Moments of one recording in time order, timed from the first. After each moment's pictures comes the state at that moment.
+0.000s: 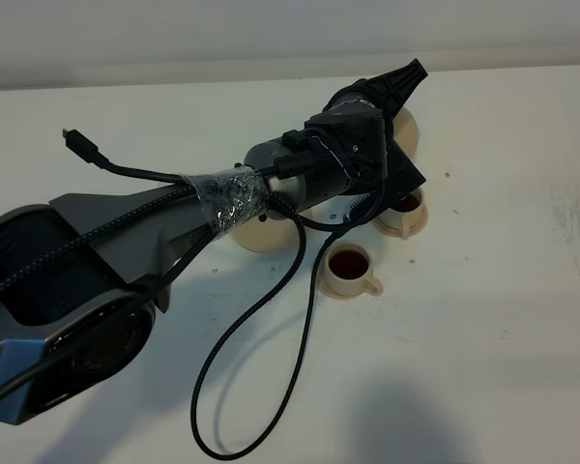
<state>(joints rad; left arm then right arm) -0.80 2.36 -1.88 1.09 0.51 1.00 0.00 -0.01 -0.49 0.19 1.06 -0.05</state>
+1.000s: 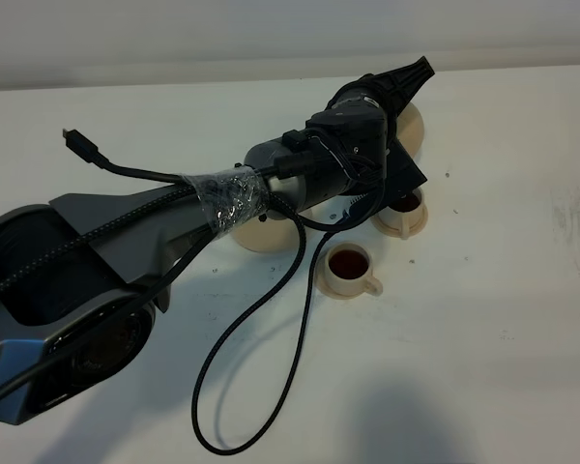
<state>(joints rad) -0.80 2.36 -1.88 1.14 0.47 1.00 0.00 -0.01 -0.49 0.19 1.06 -0.05</state>
